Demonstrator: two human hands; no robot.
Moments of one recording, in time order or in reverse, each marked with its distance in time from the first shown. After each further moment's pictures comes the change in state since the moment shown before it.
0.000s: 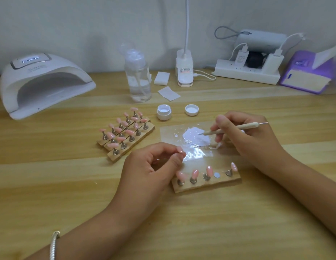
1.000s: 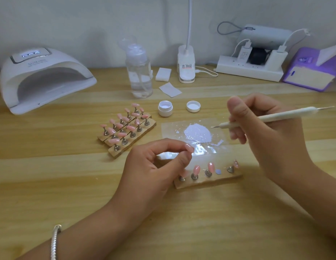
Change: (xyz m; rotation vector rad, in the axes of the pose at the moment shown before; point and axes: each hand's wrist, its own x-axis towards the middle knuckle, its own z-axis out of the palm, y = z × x) left_hand -0.004 0.002 0.000 -0.065 -0.046 0.037; right_hand -0.015 -0.034 0.003 0.215 0.152 -0.119
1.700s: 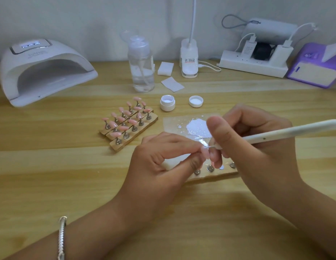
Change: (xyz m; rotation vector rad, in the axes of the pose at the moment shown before) left_hand -0.002 0.009 0.008 0.248 -0.034 0.327; right_hand -0.029 -0.020 0.029 0.159 -0.106 -0.023
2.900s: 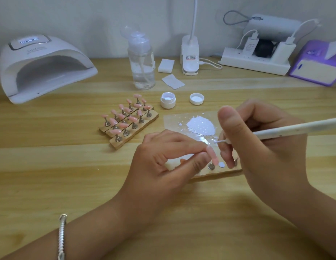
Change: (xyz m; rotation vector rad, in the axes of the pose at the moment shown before) left_hand -0.002 0.000 0.001 0.061 -0.019 0.052; right_hand -0.002 0.001 0.000 -0.020 0.092 -0.033
